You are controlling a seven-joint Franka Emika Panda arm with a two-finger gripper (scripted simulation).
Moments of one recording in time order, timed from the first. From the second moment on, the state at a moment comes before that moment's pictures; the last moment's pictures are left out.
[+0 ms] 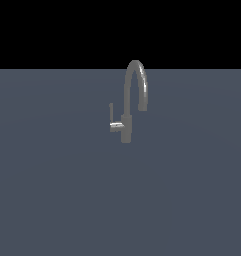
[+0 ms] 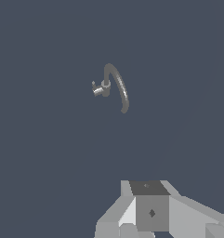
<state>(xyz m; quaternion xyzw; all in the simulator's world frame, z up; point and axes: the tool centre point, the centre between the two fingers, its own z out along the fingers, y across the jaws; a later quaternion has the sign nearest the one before) -0.242 0.024 0.532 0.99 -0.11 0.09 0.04</state>
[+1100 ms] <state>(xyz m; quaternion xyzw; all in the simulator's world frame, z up) -0.177 0.156 0.573 0.89 -0.33 0.31 0.10</state>
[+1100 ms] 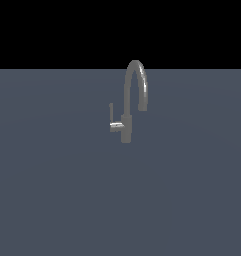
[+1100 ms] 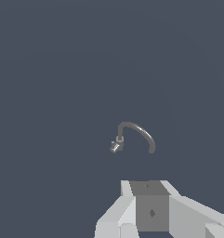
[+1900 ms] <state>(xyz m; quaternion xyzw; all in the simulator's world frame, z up) -0.053 0.193 0.452 0.80 -0.45 0.37 0.15</state>
